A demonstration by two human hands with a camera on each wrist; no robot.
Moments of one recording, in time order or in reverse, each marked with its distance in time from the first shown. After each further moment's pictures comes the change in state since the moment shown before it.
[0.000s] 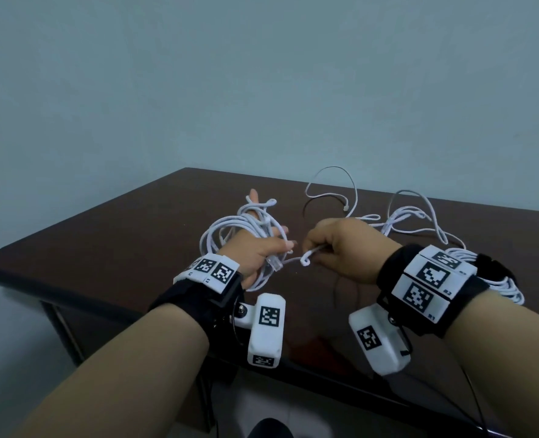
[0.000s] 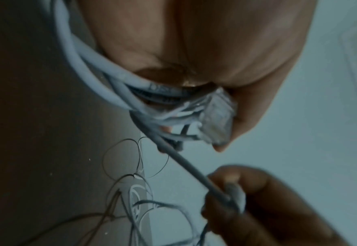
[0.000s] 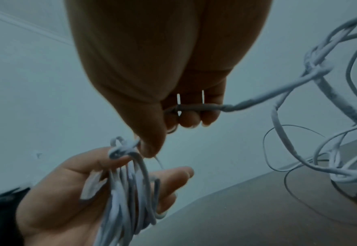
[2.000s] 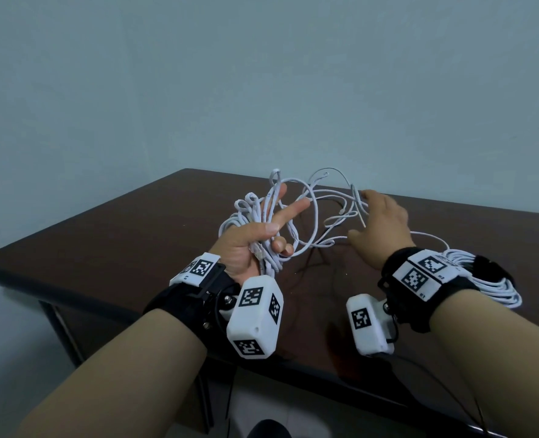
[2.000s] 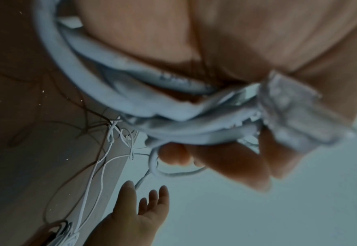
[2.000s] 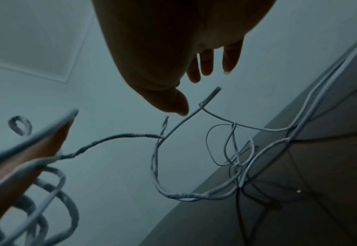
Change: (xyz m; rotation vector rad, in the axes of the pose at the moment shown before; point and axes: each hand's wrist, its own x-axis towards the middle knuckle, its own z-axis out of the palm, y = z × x) left_hand -0.009 0.007 -0.005 -0.621 -0.444 0.093; right_hand 0.001 0.048 0.010 0.039 0.376 0.668
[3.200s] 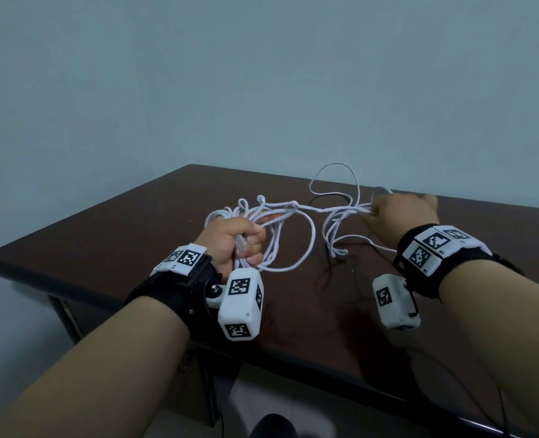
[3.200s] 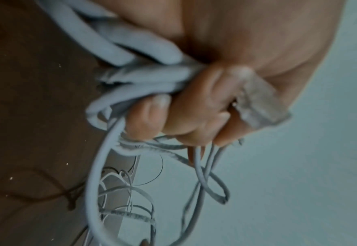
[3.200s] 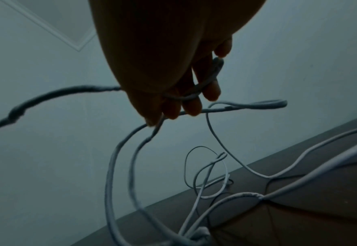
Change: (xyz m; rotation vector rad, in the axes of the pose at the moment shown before) left_hand -0.008 0.025 -0.013 0.364 0.376 -0.201; right_hand 0.027 0.005 -0.017 -0.564 -0.110 -0.067
